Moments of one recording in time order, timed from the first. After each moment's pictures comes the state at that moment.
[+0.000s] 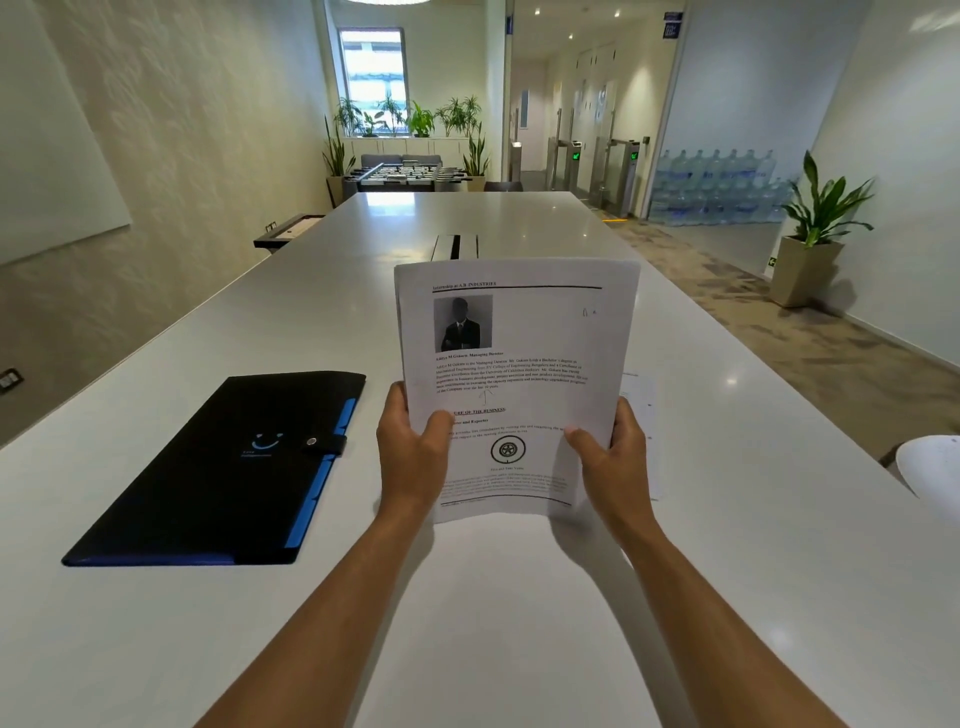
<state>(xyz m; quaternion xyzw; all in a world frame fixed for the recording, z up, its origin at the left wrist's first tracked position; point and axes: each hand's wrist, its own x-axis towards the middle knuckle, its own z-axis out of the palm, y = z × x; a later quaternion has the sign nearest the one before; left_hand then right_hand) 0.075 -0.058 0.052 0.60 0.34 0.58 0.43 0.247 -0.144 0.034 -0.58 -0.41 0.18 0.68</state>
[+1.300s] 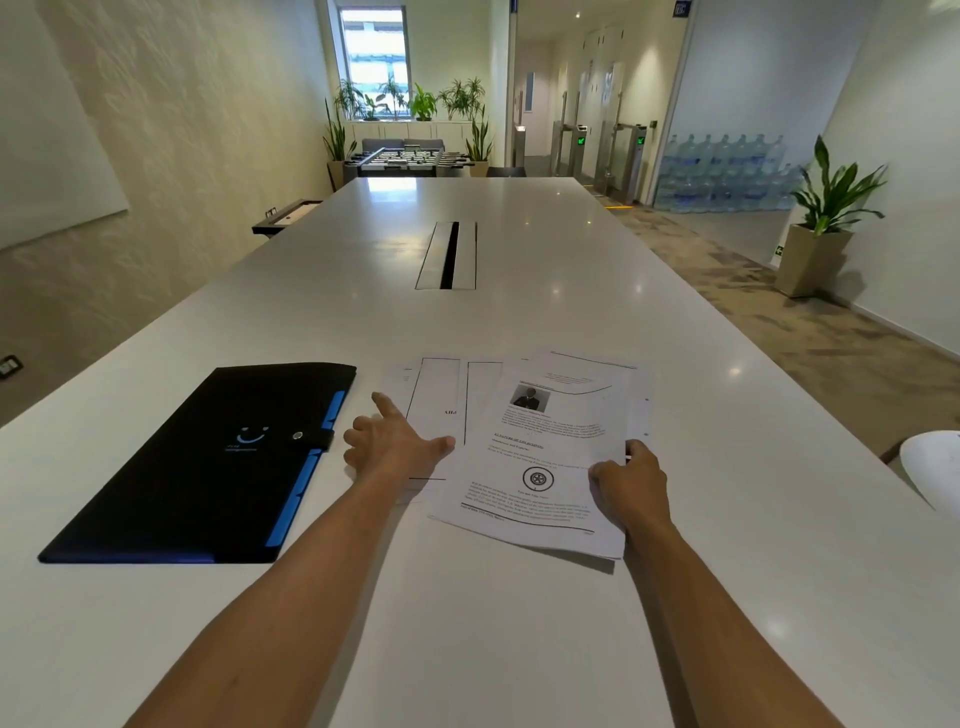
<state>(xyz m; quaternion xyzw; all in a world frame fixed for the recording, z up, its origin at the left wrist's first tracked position) 0.085 0.017 0.014 0.71 0.68 0.09 0.16 0.306 -0.139 -0.016 -0.77 -0.27 0.23 0.53</state>
